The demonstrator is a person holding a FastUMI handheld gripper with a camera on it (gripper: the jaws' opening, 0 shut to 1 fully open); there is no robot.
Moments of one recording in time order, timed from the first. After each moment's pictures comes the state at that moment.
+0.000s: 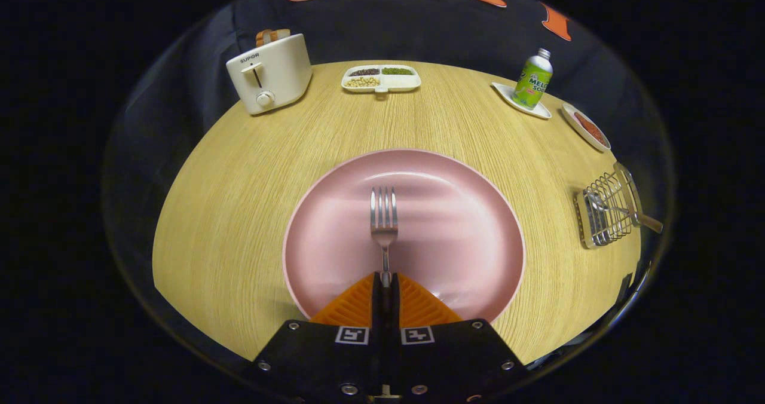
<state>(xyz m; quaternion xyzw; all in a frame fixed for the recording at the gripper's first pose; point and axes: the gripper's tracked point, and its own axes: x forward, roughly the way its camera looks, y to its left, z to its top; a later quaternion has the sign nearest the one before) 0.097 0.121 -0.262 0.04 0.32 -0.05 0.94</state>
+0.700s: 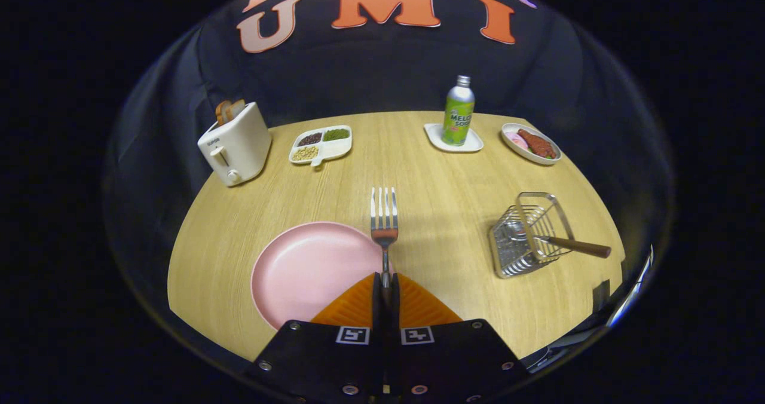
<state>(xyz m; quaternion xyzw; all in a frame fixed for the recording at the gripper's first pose) 0.050 -0.016 -0.173 0.09 0.22 -0.12 0.96</state>
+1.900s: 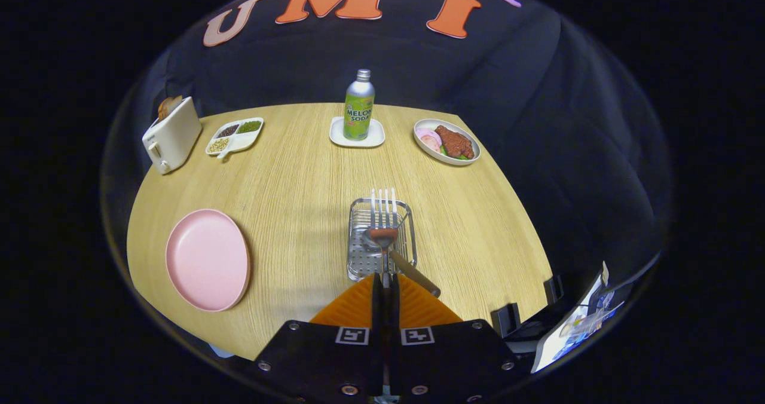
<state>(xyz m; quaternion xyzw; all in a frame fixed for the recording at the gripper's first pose) 0.004 -0.165 -0.182 0.02 0.29 -0.21 0.94</state>
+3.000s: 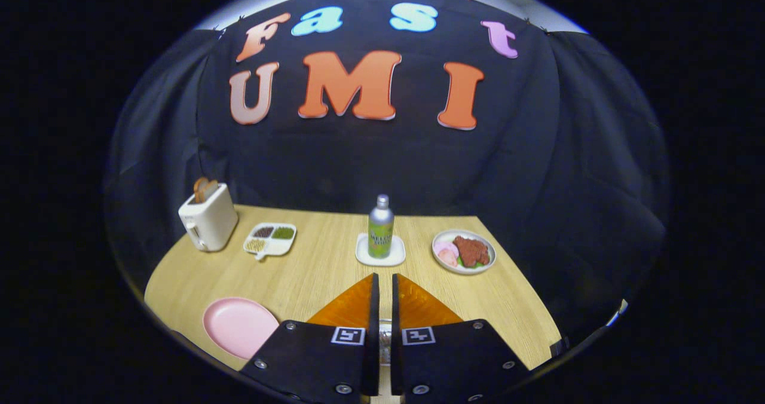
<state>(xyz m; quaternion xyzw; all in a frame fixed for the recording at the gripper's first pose) 0.025 -0.170 0.014 0.01 -0.02 -0.14 0.99</state>
